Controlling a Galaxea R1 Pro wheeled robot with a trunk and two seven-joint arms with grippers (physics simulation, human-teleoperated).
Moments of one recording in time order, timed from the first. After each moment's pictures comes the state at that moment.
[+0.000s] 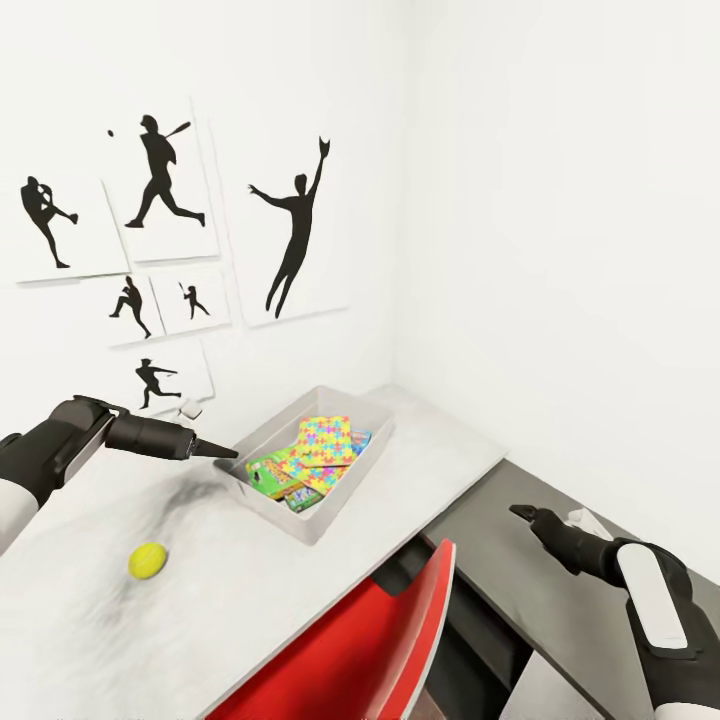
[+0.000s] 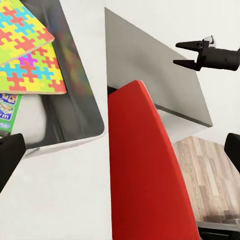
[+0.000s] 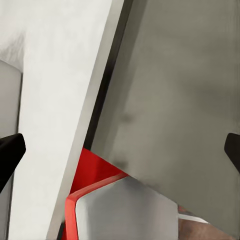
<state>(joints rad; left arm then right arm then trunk) -1.10 0.52 -0.49 -0.68 0.28 0.77 -1.46 -0.42 -0.14 -0.37 -1.26 -0.86 0.89 -0.18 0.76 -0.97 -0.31</state>
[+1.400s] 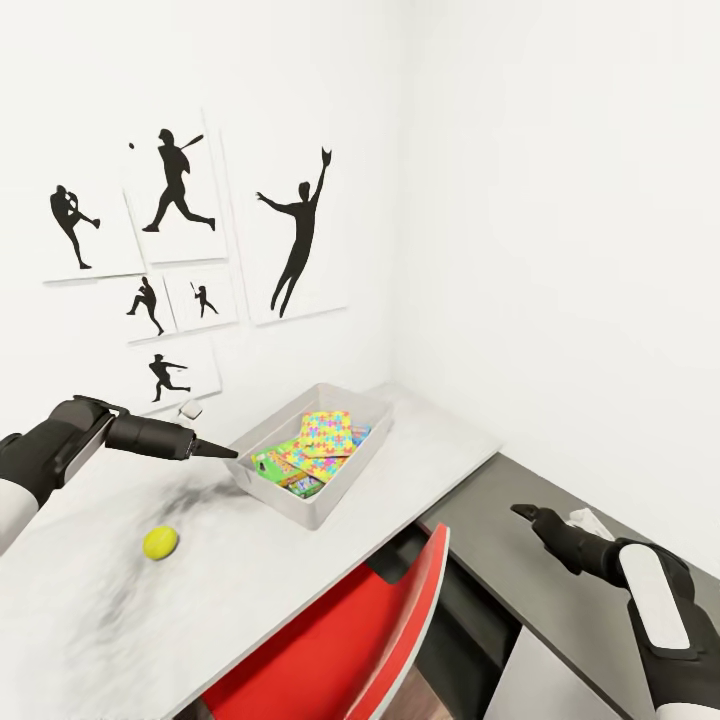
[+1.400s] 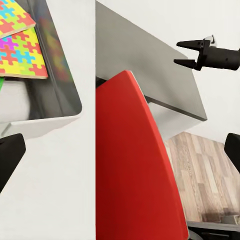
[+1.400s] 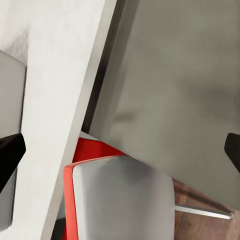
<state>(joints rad) -1.10 0.52 -0.49 -0.68 0.27 0.77 -1.46 -0.42 -0.14 -0.38 -1.26 -0.87 0.89 -0.18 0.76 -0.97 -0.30</state>
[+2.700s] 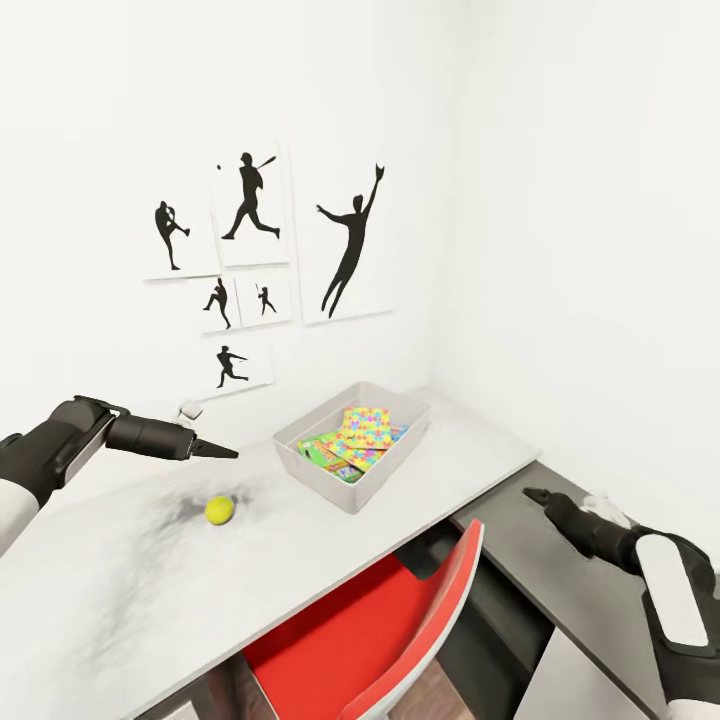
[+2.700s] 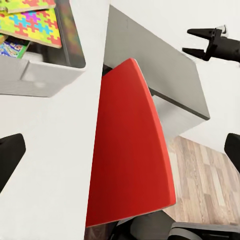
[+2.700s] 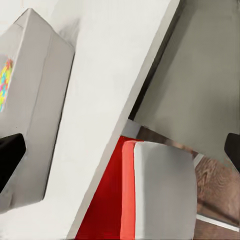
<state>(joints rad) -1.10 0.52 -0.49 -0.68 0.27 0.77 -1.46 -0.43 -0.15 -0.40 -1.34 -0.87 0.90 -0.19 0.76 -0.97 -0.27</state>
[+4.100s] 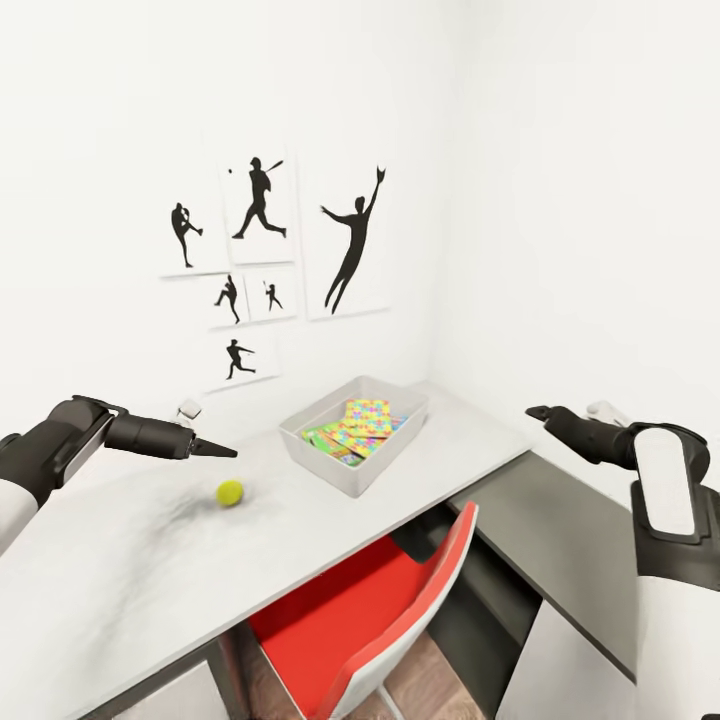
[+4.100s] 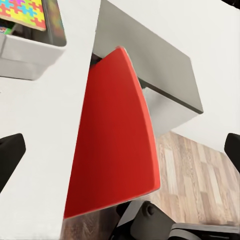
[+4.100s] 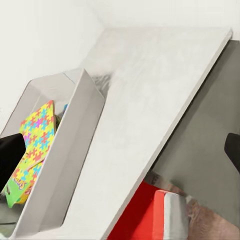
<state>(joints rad) -1.10 0.52 -0.48 -0.68 0.27 0.77 -1.46 -0.73 -0.16 -0.32 -1.45 -0.86 1.04 -0.45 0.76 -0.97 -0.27</state>
